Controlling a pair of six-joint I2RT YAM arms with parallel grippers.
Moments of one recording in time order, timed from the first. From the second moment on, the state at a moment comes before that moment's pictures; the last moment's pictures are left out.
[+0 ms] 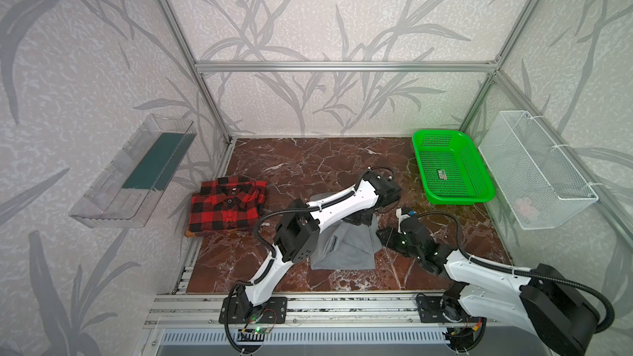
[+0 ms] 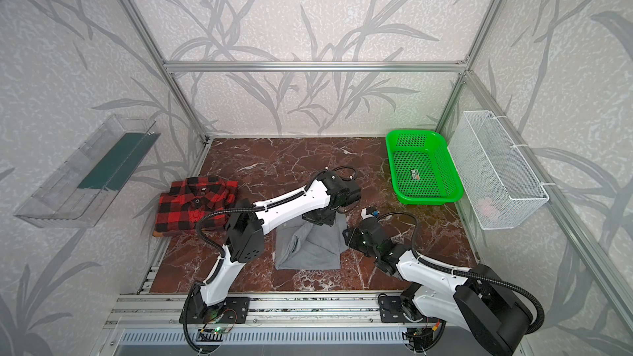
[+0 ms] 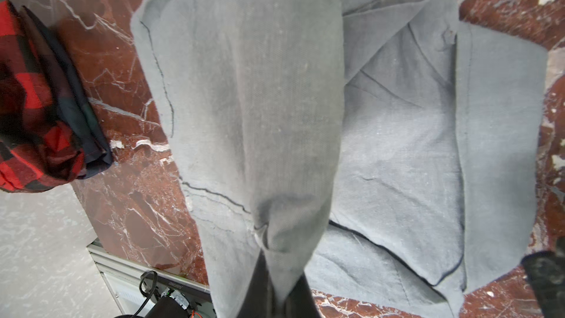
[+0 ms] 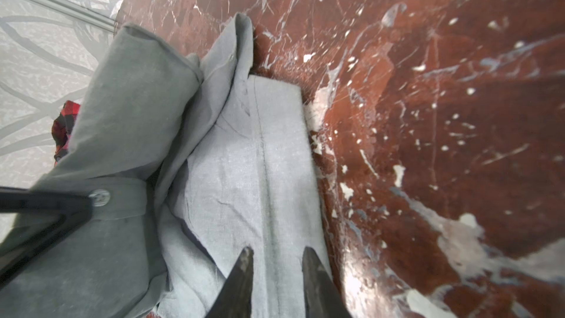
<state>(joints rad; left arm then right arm) -0.99 2.24 2.08 -1.62 -0.32 -0.85 0.69 1.12 0.27 0.17 -0.05 1.01</state>
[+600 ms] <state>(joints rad) -1.04 2.25 2.14 -1.61 -0.24 -0.90 0.69 1.17 0.26 0.23 -0.09 1.00</state>
